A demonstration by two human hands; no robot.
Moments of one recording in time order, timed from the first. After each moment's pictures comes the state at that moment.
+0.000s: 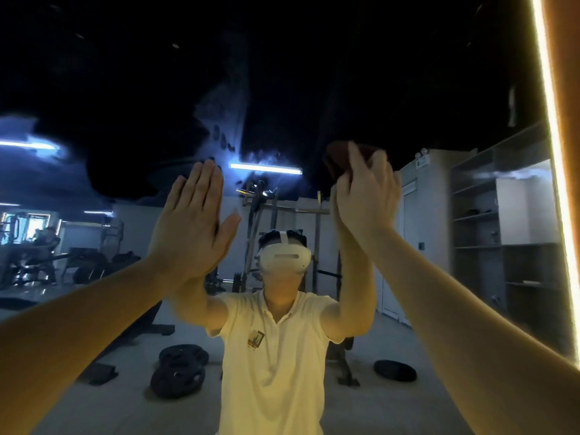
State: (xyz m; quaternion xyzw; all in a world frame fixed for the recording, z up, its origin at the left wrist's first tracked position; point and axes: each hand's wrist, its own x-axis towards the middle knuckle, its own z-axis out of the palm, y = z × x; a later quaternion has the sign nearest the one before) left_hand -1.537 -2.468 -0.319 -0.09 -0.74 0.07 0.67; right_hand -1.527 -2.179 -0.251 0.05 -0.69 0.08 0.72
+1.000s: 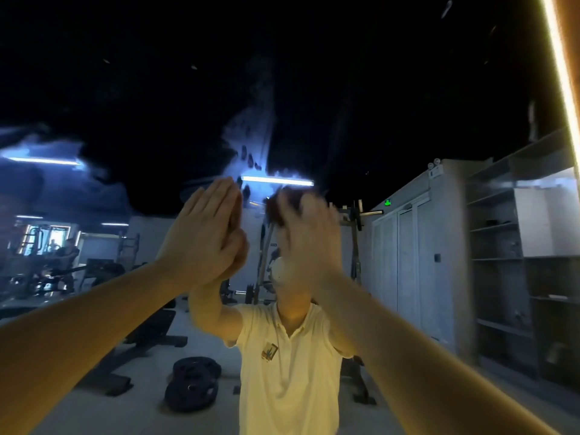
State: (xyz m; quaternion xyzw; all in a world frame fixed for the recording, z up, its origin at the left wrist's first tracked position) left_hand -1.513 -2.500 -0.307 -0.13 -0.75 0.08 0.64; right_hand -1.523 -2.284 -0.304 0.19 -0.69 0.03 0.69
